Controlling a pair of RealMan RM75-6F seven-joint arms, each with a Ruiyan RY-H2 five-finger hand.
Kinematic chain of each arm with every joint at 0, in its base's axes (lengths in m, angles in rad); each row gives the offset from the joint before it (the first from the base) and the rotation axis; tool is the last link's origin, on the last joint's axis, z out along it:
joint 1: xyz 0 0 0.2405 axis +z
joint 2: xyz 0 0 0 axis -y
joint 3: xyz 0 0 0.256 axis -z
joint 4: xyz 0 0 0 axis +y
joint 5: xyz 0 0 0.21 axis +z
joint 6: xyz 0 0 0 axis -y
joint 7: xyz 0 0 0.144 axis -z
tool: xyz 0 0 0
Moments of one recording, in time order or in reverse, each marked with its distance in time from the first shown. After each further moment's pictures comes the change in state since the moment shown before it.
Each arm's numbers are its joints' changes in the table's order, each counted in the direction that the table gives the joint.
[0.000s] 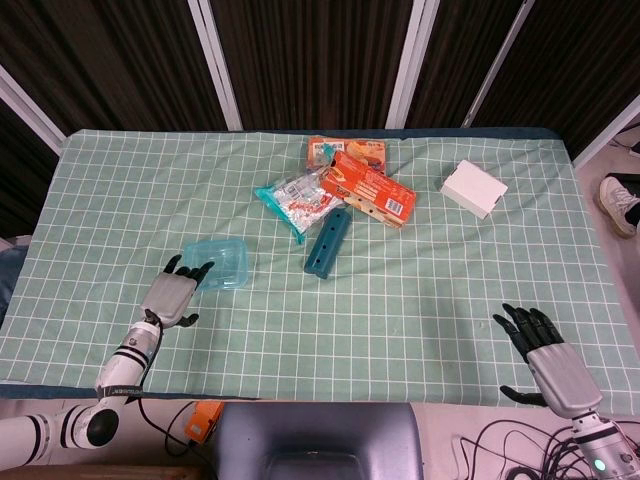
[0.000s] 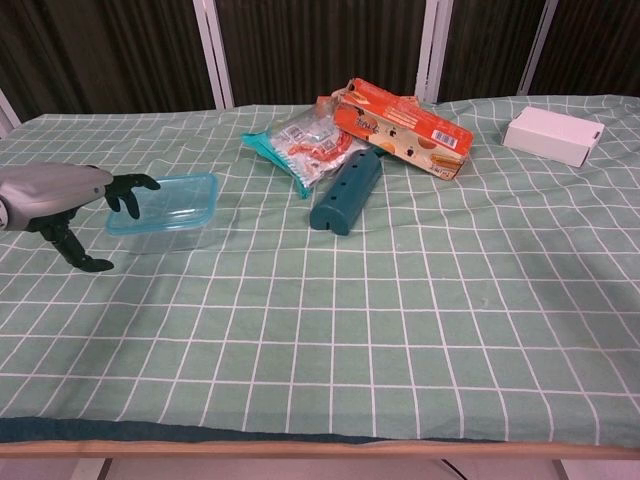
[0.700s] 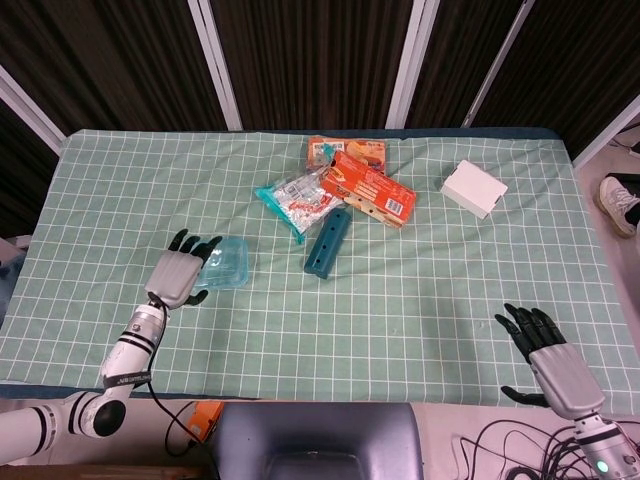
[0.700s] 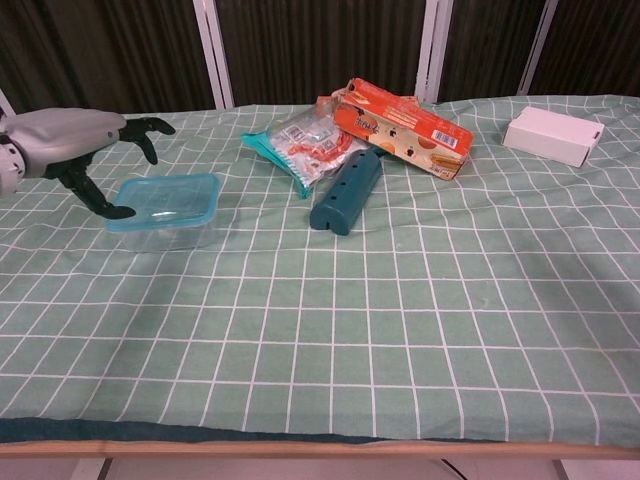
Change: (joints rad) left arm -0.012 0.017 0.089 0.035 0.095 -0.072 0.046; right arm -0.005 -0.006 0.002 0.004 -0.010 -0.017 -0.018
